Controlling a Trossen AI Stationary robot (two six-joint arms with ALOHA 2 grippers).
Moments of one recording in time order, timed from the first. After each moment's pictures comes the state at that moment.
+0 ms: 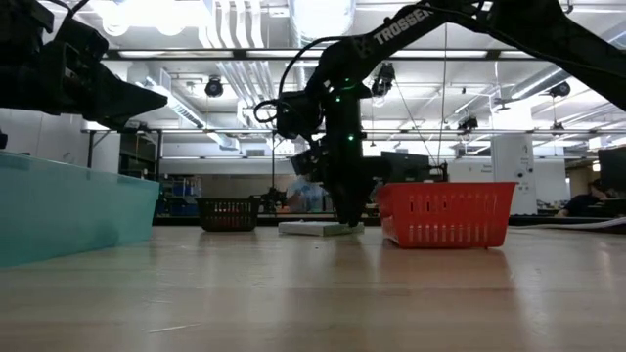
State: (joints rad) left arm 0.02 0.16 0.01 0.10 -0.19 0.07; right arm -0.28 2.32 1.88 -1.13 0.07 -0.59
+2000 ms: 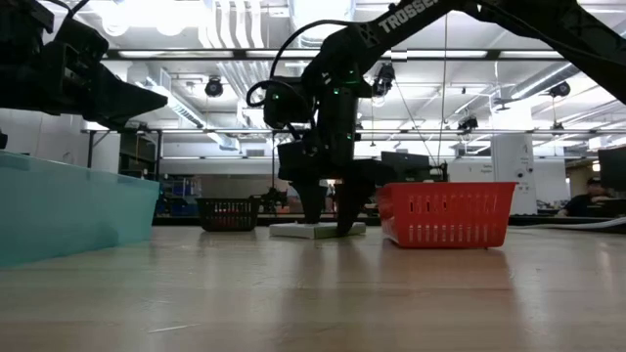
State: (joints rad) left arm 0.02 0.16 0.01 0.10 -0.19 0.07; right arm -0.19 2.30 1.79 -0.95 0.00 -0.87
